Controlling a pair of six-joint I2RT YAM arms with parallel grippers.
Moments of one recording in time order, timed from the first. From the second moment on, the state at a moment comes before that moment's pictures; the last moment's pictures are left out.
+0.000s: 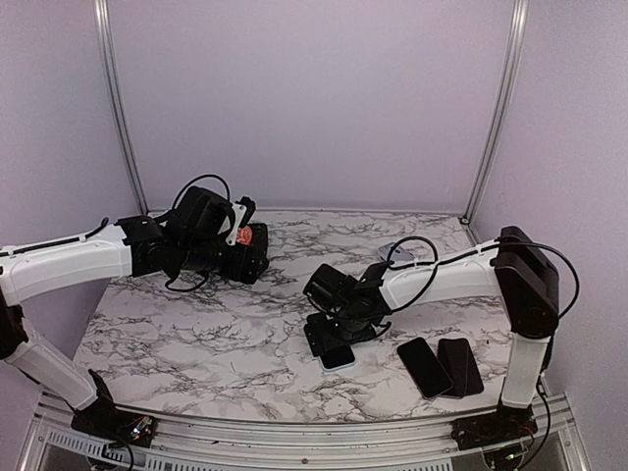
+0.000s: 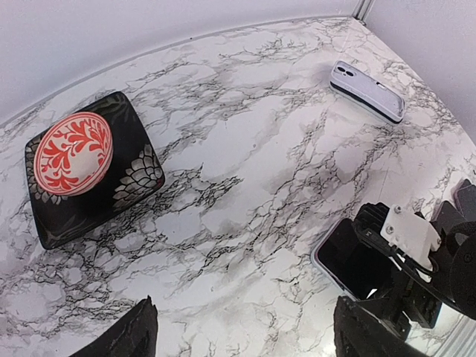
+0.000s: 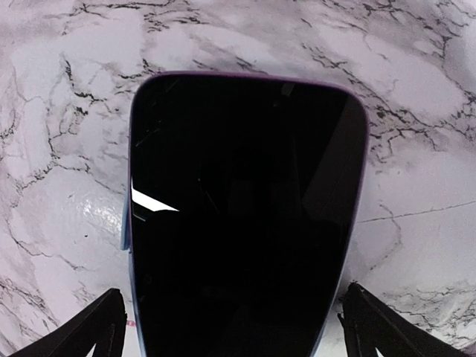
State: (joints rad) left arm -0.82 1.44 1.15 -0.43 -0.17 -0.28; right arm 1.02 1.92 1.25 -0.59 0.11 0.63
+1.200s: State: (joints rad) left arm -0.82 1.43 1.14 -0.44 -0.18 -0.28; right arm 1.08 2.00 1.39 -0.75 0.18 0.63
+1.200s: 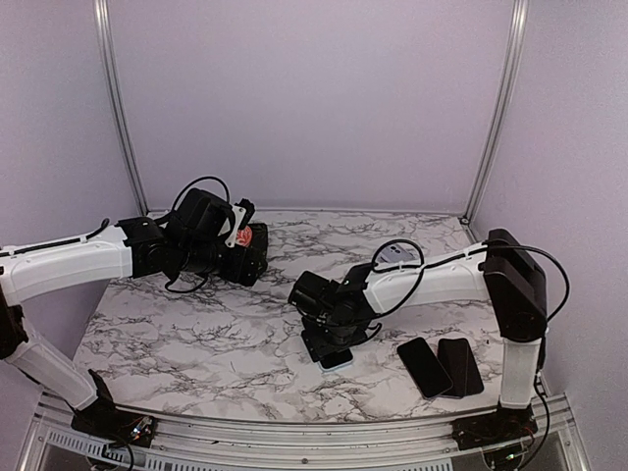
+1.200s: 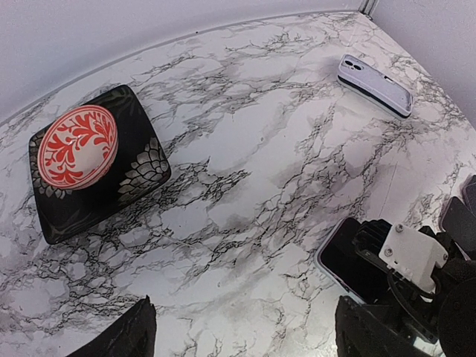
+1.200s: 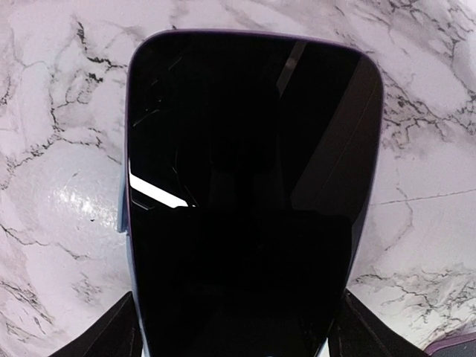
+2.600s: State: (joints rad) left arm -0.83 1.20 0.77 0.29 0.11 -0.54; right arm 1.19 1.66 1.24 0.00 0.36 0.25
